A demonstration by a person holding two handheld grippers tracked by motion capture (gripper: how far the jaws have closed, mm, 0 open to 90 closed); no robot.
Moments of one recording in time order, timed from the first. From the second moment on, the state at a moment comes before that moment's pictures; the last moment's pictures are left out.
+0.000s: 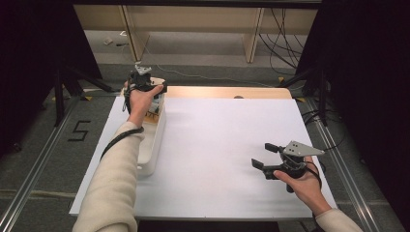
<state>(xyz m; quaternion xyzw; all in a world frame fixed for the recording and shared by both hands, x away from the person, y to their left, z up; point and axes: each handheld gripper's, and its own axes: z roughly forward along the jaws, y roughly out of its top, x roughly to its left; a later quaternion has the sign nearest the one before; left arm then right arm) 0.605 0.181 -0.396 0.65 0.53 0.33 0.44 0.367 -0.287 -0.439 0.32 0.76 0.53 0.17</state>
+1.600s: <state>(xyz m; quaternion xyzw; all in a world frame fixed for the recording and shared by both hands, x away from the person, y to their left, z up) 0.605 0.185 -0.405 0.64 0.54 0.32 0.44 0.366 -0.286 -0.438 0.31 0.77 0.54 0.17</state>
